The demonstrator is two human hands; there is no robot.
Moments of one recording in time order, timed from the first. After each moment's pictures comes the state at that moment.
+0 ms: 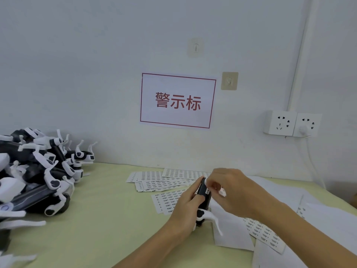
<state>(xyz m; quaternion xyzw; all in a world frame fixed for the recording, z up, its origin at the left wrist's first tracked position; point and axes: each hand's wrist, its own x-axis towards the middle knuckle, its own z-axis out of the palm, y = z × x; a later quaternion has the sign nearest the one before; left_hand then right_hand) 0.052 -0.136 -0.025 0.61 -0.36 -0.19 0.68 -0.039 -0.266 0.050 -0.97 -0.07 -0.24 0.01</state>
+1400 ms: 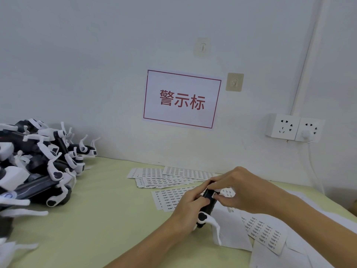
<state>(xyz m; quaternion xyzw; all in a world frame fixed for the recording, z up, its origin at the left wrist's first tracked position) 0.045 -0.134 -0.020 0.55 -0.42 -0.22 0.69 -0.044 -0.280 0.067 -0.98 -0.16 -0.14 0.00</state>
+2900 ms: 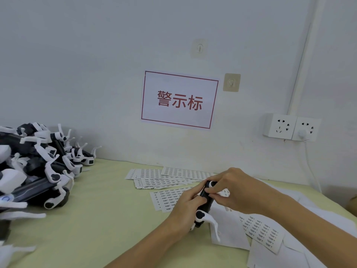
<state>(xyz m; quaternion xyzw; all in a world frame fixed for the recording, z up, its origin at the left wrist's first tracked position) 0.044 -0.133 -0.018 0.56 -0.42 -0.21 0.68 -0.042 -0.274 0.064 -0.98 -0.15 -0.15 -0.01</state>
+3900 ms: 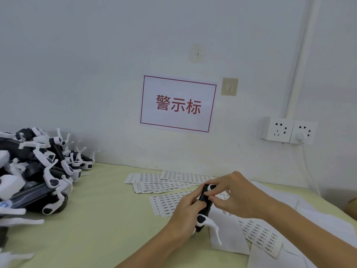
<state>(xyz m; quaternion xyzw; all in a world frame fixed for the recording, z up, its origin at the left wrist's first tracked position) 0.048 -0.138 -0.024 0.56 -0.42 -0.20 0.69 -0.041 -0.276 0.053 -0.97 -0.09 -0.17 0.16</state>
